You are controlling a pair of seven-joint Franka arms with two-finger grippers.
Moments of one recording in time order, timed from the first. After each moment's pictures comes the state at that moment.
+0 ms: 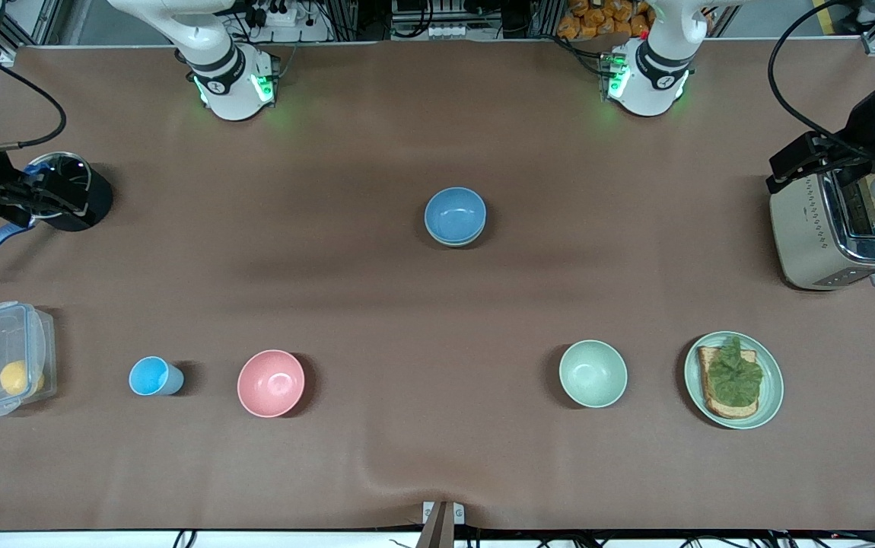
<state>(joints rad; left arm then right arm) 0.04 0.00 -0.15 -1.48 -0.02 1.48 -0.20 0.01 0.01 -0.01 -1.58 0.05 1.63 0.03</state>
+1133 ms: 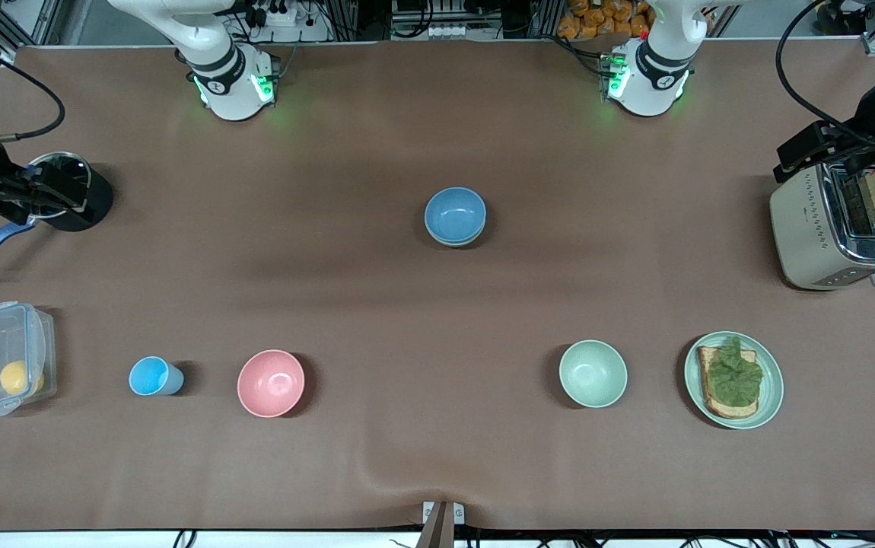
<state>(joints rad) 0.05 -0.01 -0.14 -1.48 -0.02 1.45 -0.20 0.01 0.01 0.01 -1.55 0.05 1.62 0.03</state>
